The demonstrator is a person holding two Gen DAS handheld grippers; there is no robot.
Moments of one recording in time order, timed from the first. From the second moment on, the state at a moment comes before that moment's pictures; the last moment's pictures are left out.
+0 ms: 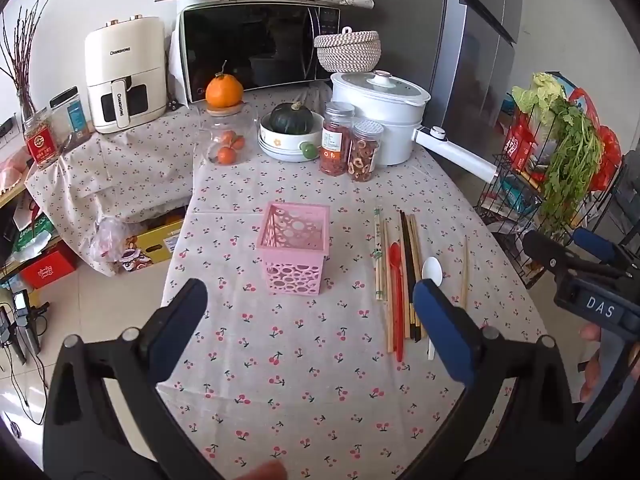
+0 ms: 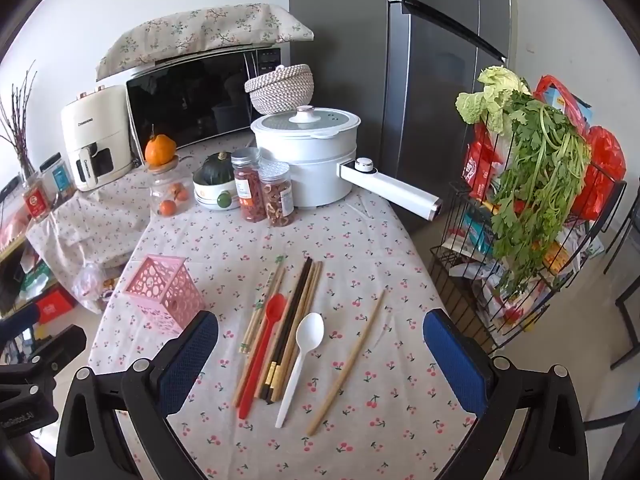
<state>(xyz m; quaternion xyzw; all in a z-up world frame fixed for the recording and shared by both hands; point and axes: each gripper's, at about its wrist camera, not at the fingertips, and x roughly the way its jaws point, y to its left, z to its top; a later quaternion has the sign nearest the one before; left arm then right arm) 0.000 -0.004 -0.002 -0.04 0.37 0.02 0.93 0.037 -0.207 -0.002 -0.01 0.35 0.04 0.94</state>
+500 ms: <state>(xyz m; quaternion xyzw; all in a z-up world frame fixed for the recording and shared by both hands) 0.002 -0.007 -0.003 -0.02 0.37 0.01 0.93 0.038 -0.217 0.002 0.01 0.35 0.02 0.94</state>
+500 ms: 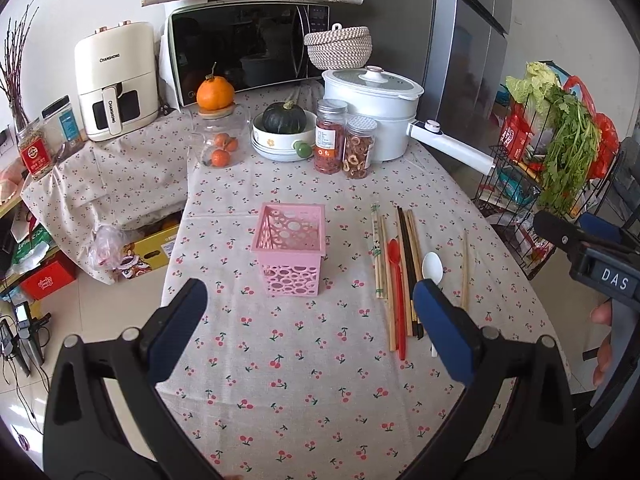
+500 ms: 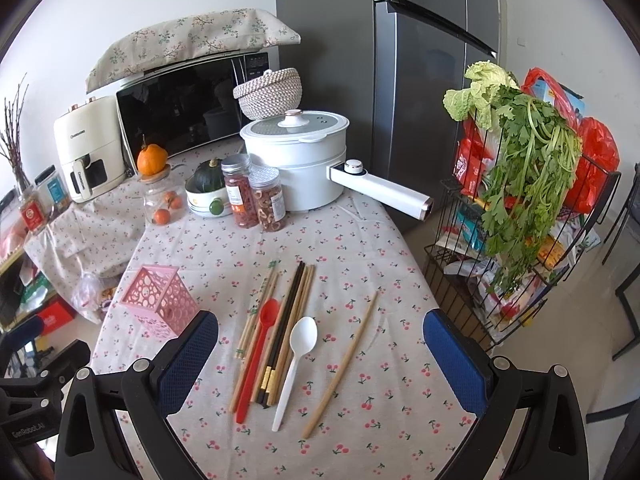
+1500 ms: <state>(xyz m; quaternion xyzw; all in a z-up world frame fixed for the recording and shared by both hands) 0.006 -0.003 0.002 -0.02 0.36 0.00 0.93 0.045 -0.200 0.003 -0.01 0.34 0.02 0.94</state>
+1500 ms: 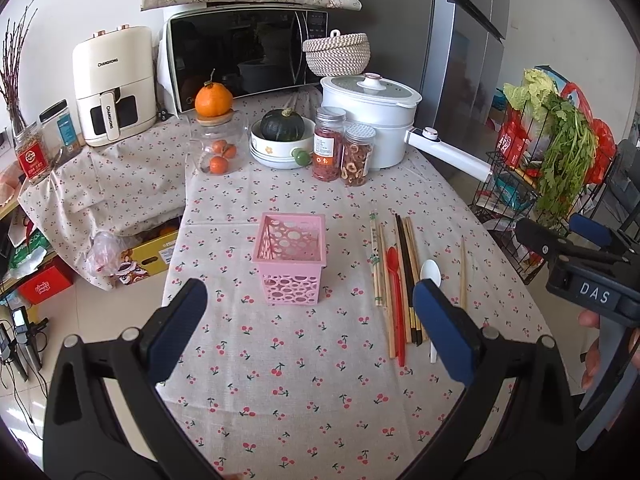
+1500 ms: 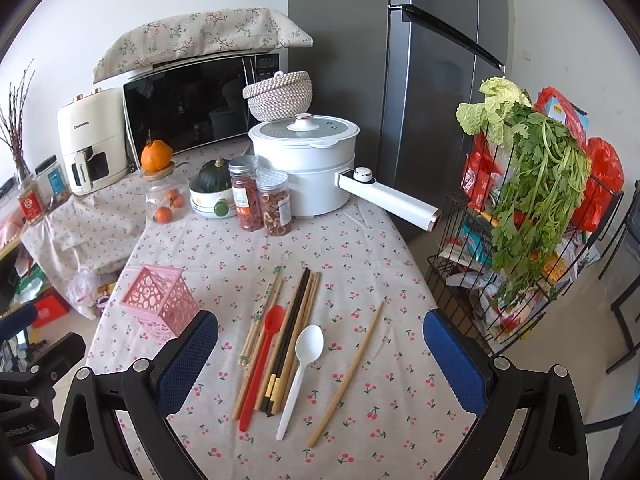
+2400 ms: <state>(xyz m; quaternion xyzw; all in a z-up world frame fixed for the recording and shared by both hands) 0.005 -0.008 -0.001 -0.02 0.36 0.00 0.93 0.045 -0.201 0.002 -0.01 0.35 0.03 0.94</state>
